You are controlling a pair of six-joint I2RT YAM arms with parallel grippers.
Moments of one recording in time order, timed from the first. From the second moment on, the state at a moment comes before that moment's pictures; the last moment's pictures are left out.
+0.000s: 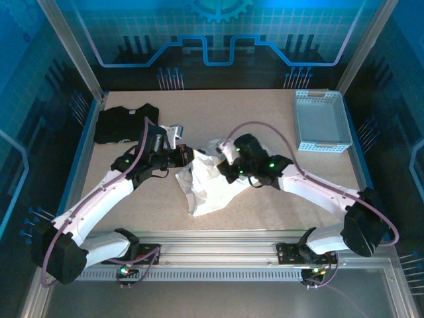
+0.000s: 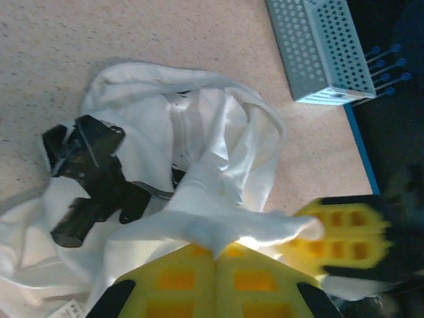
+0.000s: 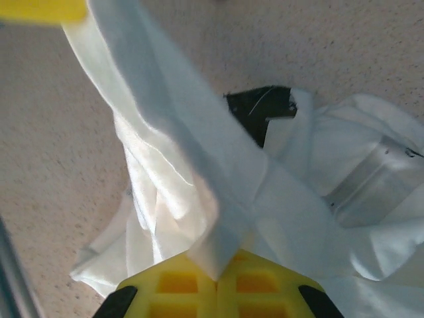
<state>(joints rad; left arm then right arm) -0.44 1.16 0.93 -0.42 0.30 -0.58 0.72 1.35 0.98 -0.34 -0.20 0.06</state>
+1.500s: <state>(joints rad) -0.49 1.51 0.76 0.08 0.42 -0.81 0.53 1.34 0.86 -0.09 -0.54 0.43</state>
